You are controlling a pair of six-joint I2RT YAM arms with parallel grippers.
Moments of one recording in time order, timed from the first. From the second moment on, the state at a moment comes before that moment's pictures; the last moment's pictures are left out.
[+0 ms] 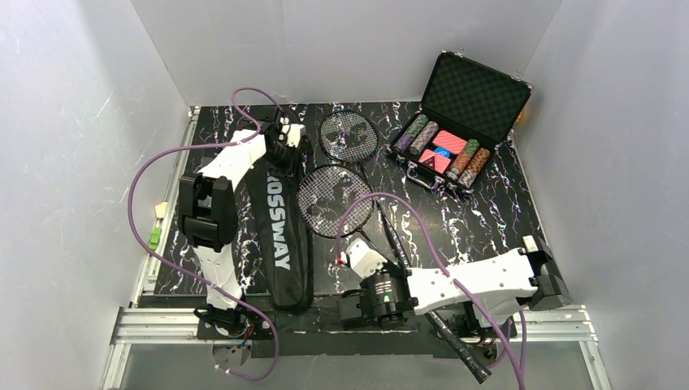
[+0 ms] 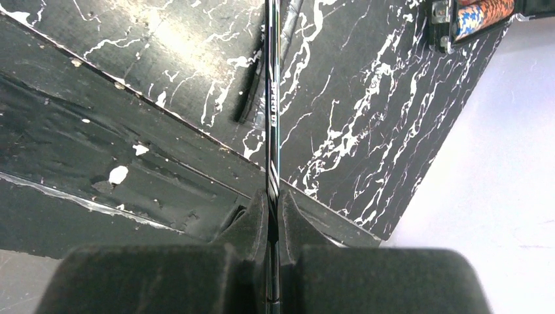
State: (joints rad) left arm -0.24 1.94 1.61 -0.90 0.24 0.08; right arm 1.73 1.50 1.30 -1.57 0.74 0.94
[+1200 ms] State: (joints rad) left arm -0.25 1.94 1.64 -0.94 0.40 0.05; right arm 1.59 1.65 1.31 -1.16 0.70 0.56
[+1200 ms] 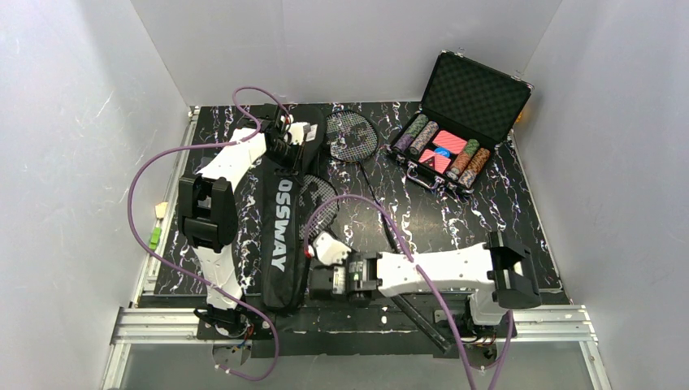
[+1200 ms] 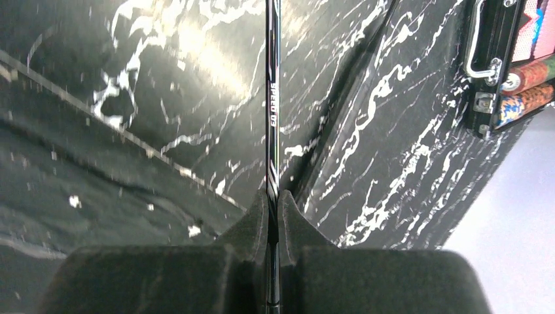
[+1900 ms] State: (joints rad) left arm -0.24 1.94 1.64 -0.95 0.56 0.04; right arm 1.26 1.89 1.56 -0.80 0.64 0.46
